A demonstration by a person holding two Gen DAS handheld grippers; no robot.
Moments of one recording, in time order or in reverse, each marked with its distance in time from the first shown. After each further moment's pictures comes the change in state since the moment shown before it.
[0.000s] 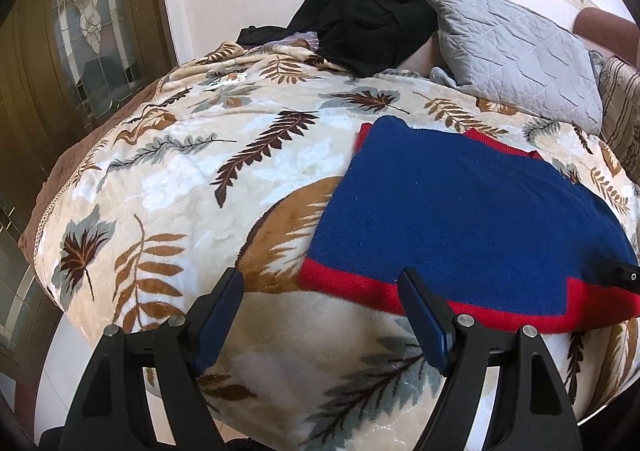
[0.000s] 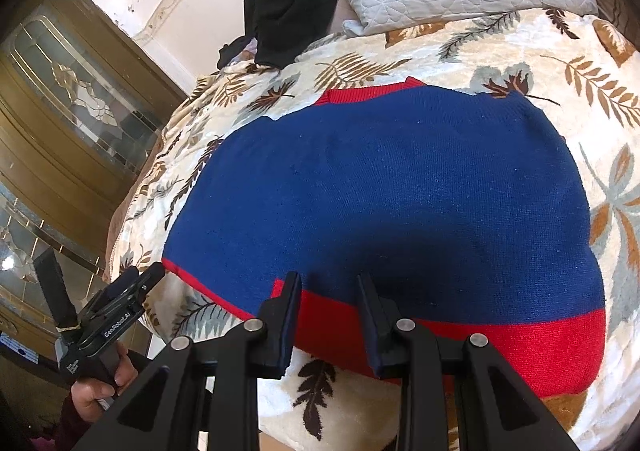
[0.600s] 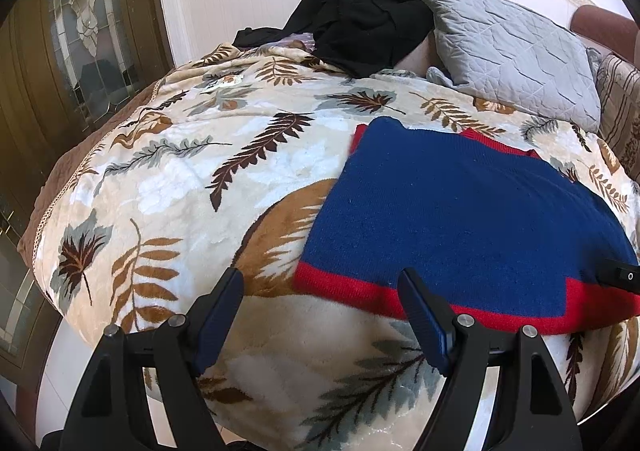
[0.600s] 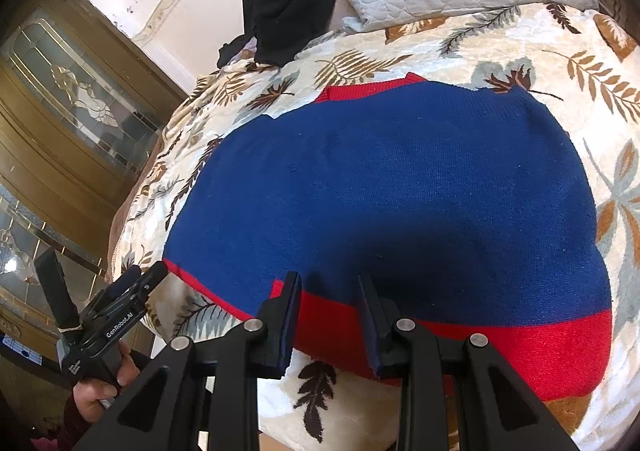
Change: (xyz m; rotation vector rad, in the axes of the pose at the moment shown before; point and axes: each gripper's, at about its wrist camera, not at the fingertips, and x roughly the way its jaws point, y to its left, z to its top) left arm 0.000 -0.004 0.002 0.015 0.000 0.001; right arm 0.004 -0.002 0.000 0.008 0.008 0.011
